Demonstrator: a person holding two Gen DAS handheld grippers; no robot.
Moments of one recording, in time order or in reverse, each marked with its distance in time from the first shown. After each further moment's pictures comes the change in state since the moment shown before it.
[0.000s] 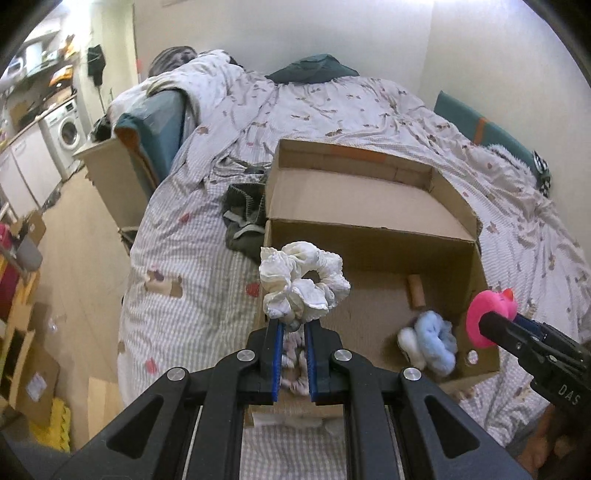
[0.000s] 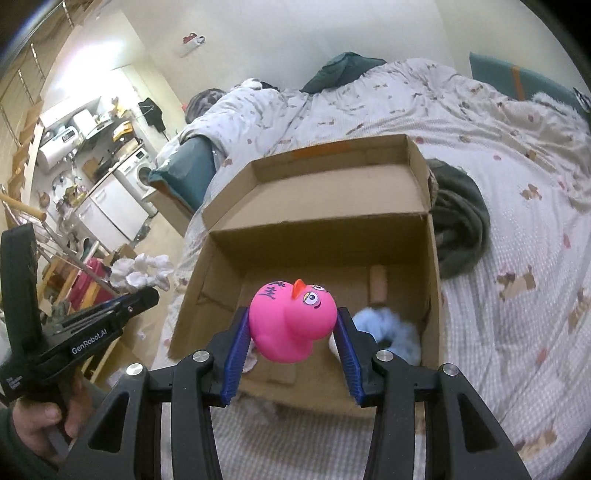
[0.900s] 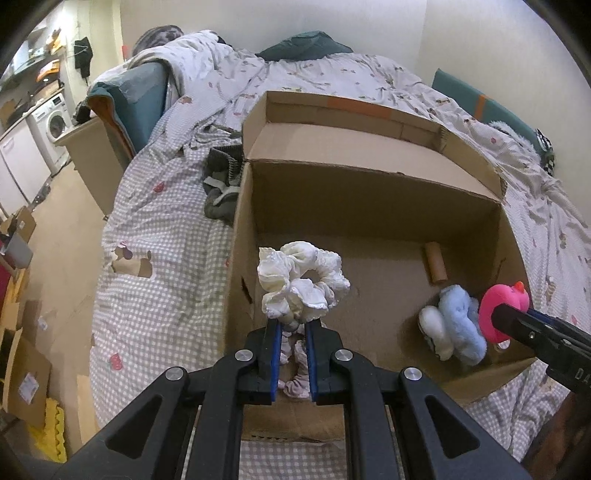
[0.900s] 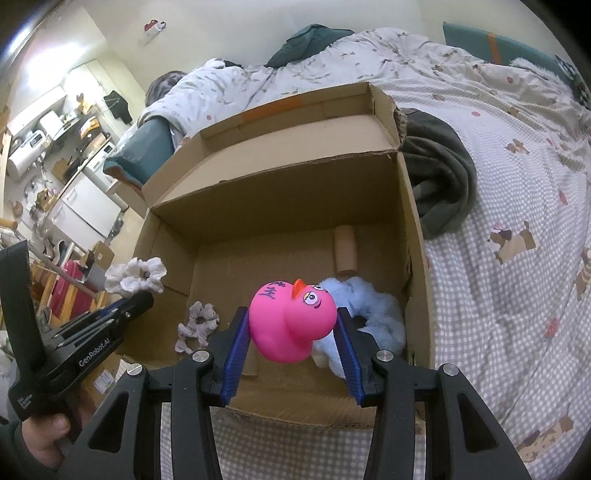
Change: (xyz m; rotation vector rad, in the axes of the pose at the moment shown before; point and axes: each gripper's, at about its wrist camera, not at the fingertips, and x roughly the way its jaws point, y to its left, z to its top) left arm 0.062 -0.006 -0.030 0.019 0.065 -0.023; right arm 0.048 -0.030 -0.019 0.081 0.094 -0.088
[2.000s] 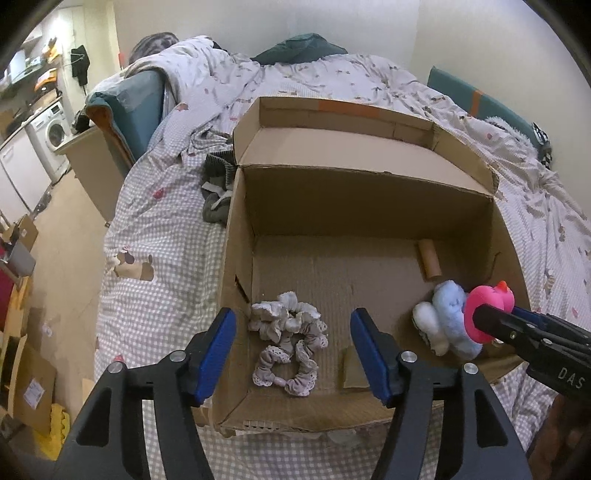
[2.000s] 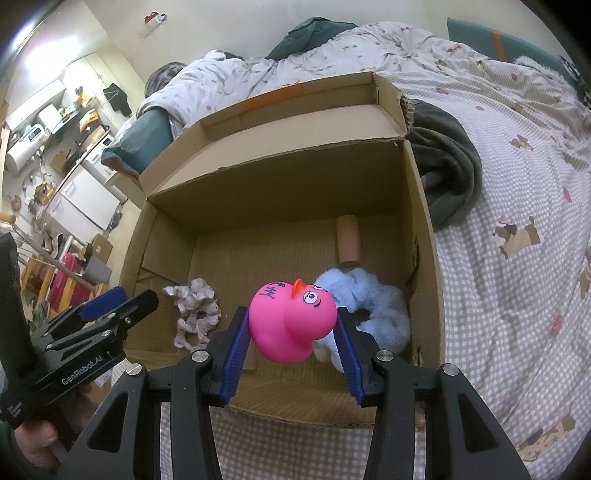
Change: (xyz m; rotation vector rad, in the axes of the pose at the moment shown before) left arm -0.008 -0.006 -0.002 0.023 -0.014 0.013; right arm 0.007 0.004 -0.004 -0.006 0.026 -0.001
